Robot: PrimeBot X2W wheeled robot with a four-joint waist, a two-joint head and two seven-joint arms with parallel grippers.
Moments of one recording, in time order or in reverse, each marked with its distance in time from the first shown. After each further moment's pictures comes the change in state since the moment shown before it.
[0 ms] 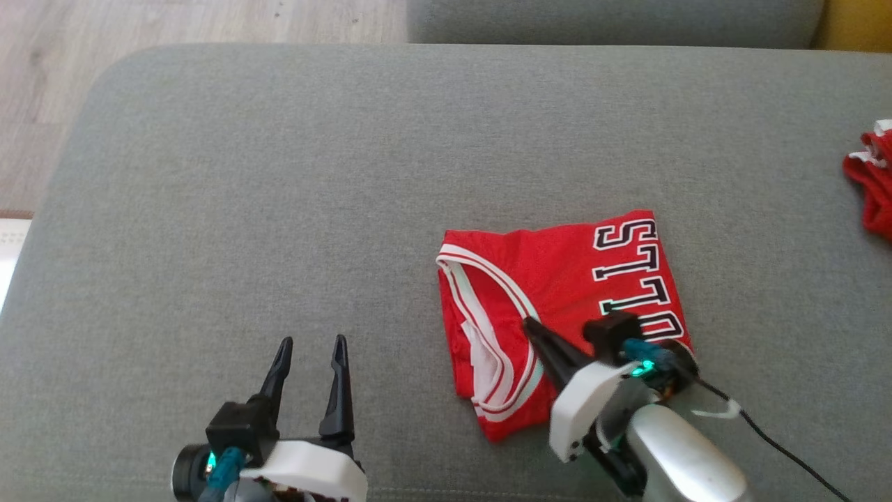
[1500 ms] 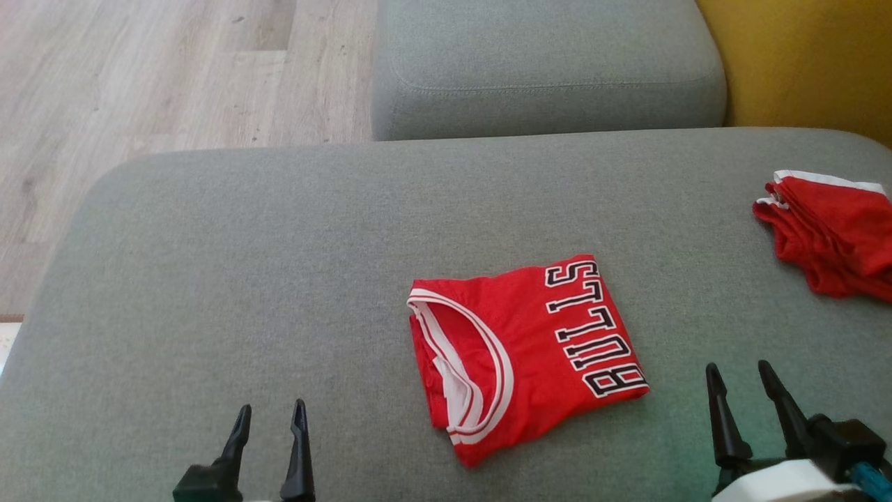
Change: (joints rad) left arm 0.156 0.003 0.118 0.003 0.064 -0.039 0.000; right arm 0.446 -0.080 -0.486 -0.355 -0.063 0.000 -0.185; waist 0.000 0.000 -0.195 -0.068
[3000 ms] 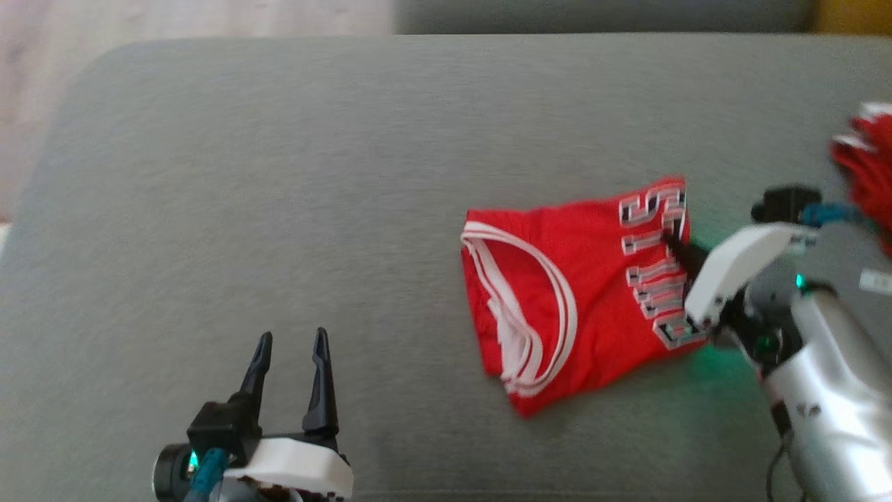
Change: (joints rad) left arm -0.146 -0.003 -0.085 -0.029 -0.051 0.051 0.000; right arm -0.612 -0.079 0.179 0.368 0.434 0.000 0.672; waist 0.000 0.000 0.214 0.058
